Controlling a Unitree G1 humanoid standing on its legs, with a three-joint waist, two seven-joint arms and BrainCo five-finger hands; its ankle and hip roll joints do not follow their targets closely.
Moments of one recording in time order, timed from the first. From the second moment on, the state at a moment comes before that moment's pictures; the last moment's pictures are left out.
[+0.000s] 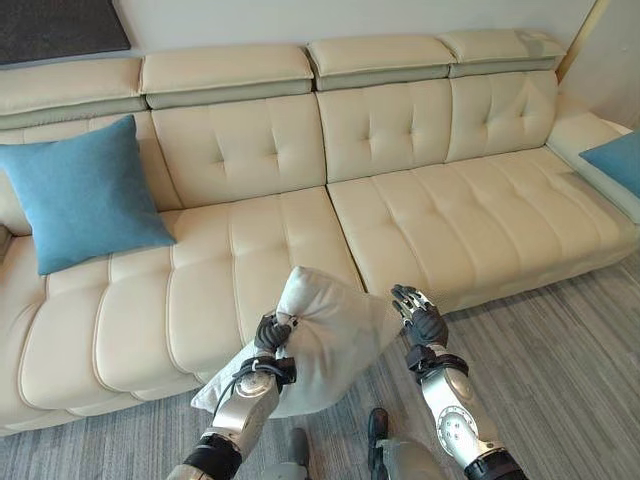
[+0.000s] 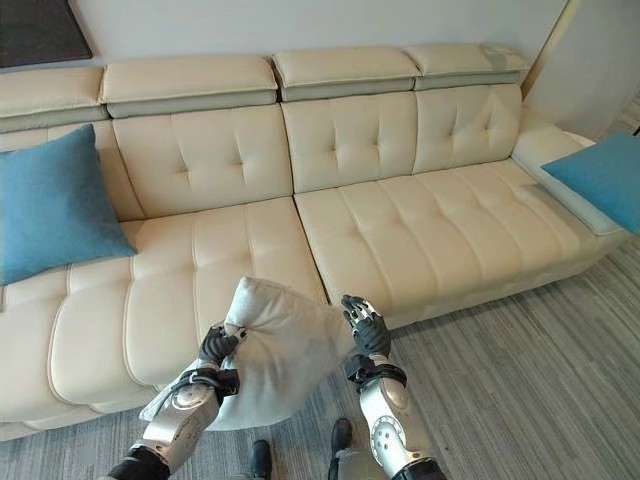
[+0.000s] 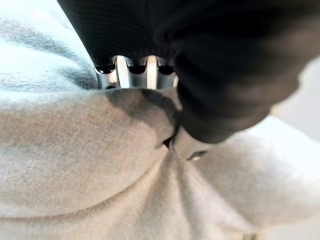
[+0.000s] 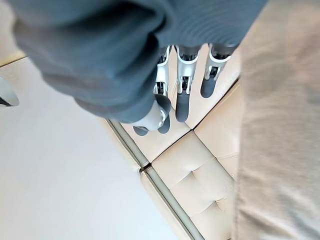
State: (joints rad) left arm -0.09 0.24 -0.37 0.44 -0.49 -0.07 0.37; right arm -0.03 -0.13 0.30 0.27 0.79 -0.21 -0.16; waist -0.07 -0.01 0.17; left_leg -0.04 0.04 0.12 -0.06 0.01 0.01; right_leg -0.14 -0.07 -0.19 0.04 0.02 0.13
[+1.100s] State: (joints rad) left arm 0.14 0.33 -0.39 -0.10 -0.73 -0.06 0.19; right arm -0.15 -0.09 -0.01 0.90 0.94 -0.19 -0.28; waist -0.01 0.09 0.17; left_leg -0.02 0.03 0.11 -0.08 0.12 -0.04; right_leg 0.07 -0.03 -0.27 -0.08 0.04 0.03
